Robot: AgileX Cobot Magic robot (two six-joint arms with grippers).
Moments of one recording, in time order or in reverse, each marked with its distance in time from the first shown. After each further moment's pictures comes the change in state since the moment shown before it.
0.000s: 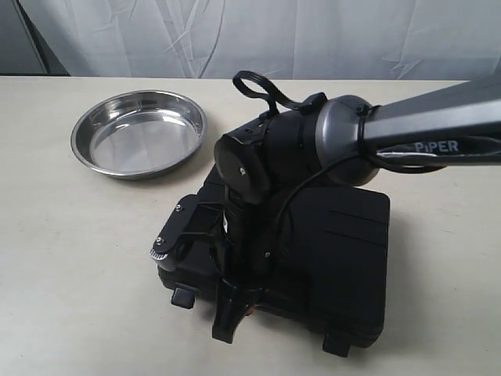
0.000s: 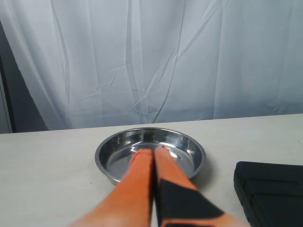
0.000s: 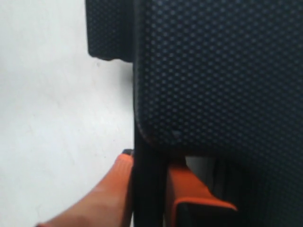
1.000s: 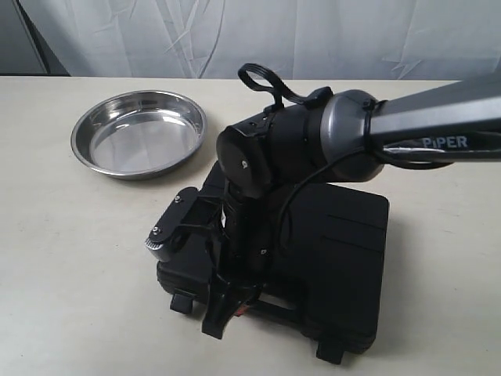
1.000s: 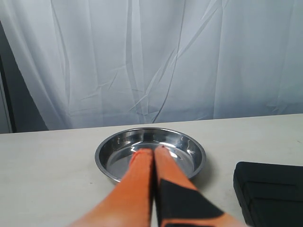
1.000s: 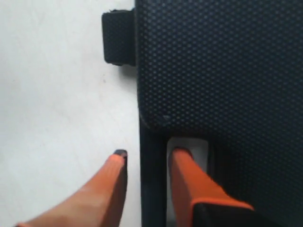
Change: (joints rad) left arm 0.000 0.000 0.000 0.000 0.000 0.000; right arm -0.002 -0.010 0.000 0.041 -0.012 0.020
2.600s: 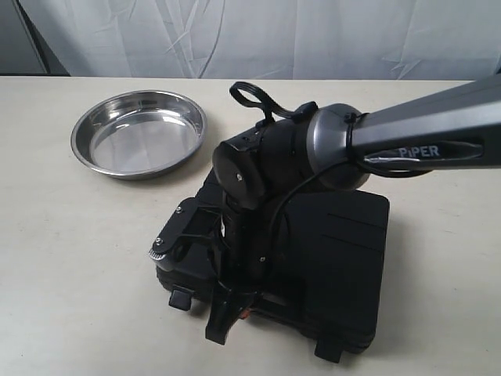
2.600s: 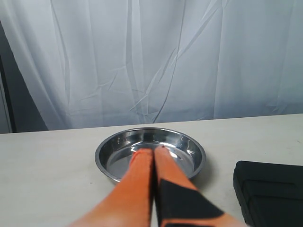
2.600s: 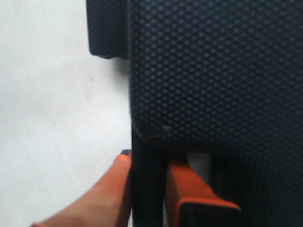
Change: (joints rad) left arm 0.000 0.000 0.000 0.000 0.000 0.000; right arm 0.000 0.042 0.000 -0.017 -0.005 0.006
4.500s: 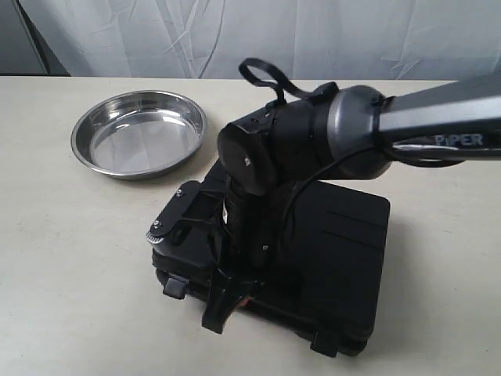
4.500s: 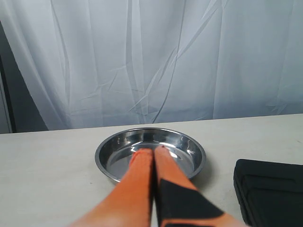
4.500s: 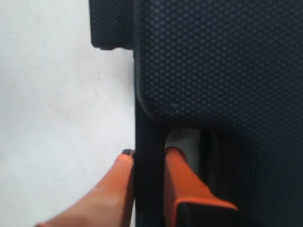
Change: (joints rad) left arm 0.000 0.000 0.000 0.000 0.000 0.000; right arm 0.000 -0.073 0.002 -0.013 0.006 0.047
